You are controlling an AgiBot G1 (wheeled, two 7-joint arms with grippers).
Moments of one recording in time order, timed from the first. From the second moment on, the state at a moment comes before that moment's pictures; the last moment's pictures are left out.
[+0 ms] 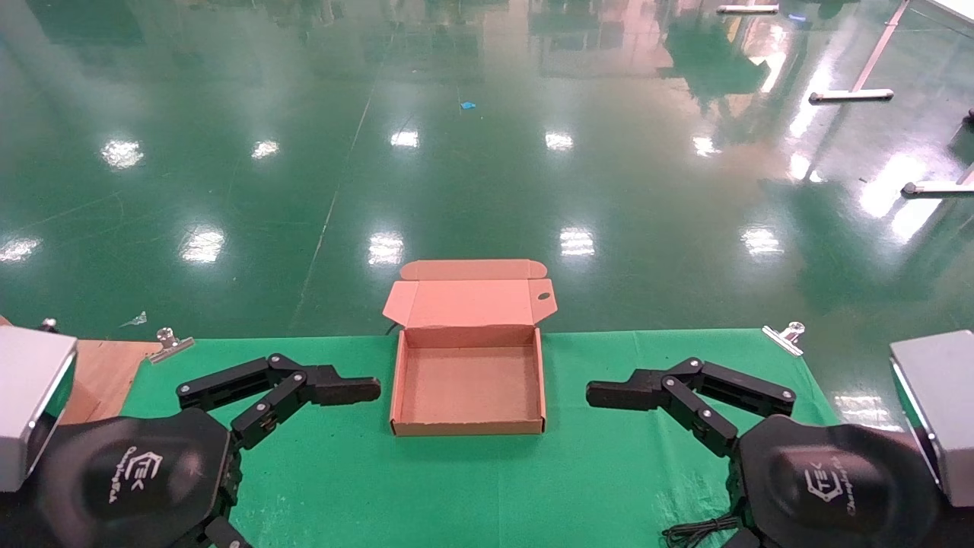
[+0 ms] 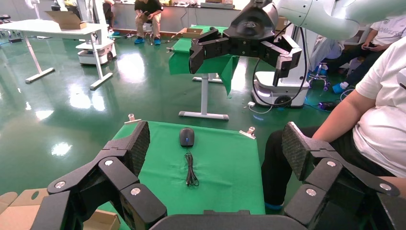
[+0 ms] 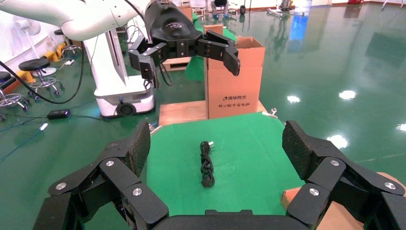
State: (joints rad) left arm -1.07 0.61 0.28 -1.28 0.73 1.50 -0.19; right arm 1.08 -0.61 -0.28 1.28 -0.73 -1.49 0.19
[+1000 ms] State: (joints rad) left arm -1.07 0.61 0.28 -1.28 0.73 1.50 -0.19; right arm 1.08 -0.61 -0.28 1.28 -0.73 -1.49 0.19
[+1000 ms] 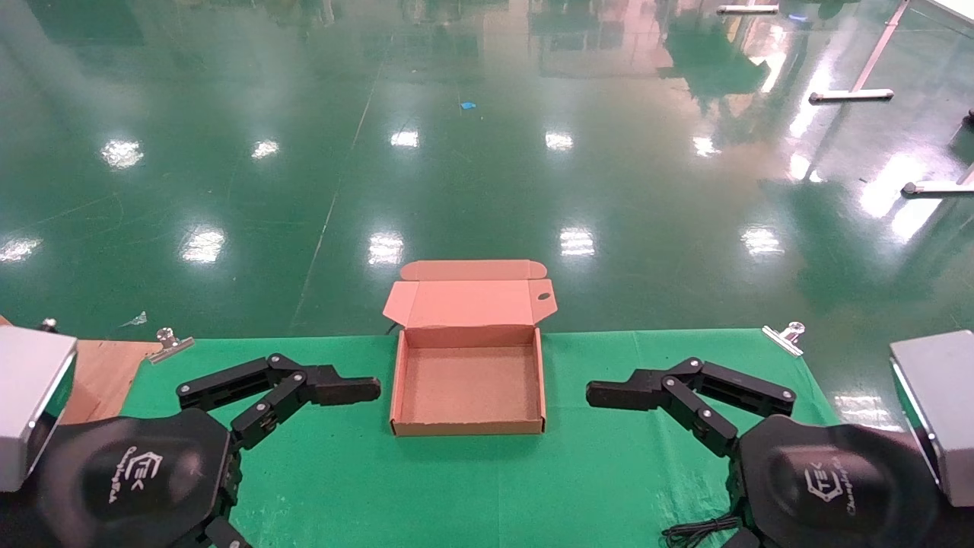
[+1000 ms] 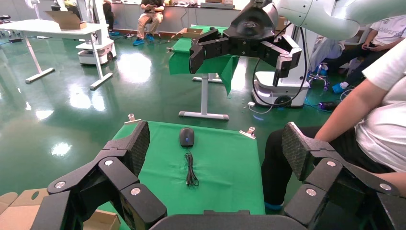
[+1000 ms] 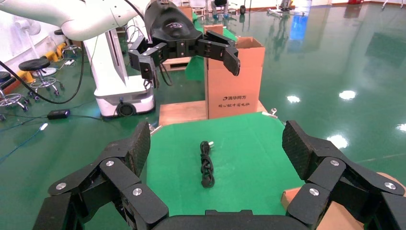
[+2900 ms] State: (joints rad) left arm -1.38 0.79 0.59 -0.81 1.46 1.51 0.15; right arm 1.45 -0.88 -0.70 0.95 -1.69 -1.51 -0.17
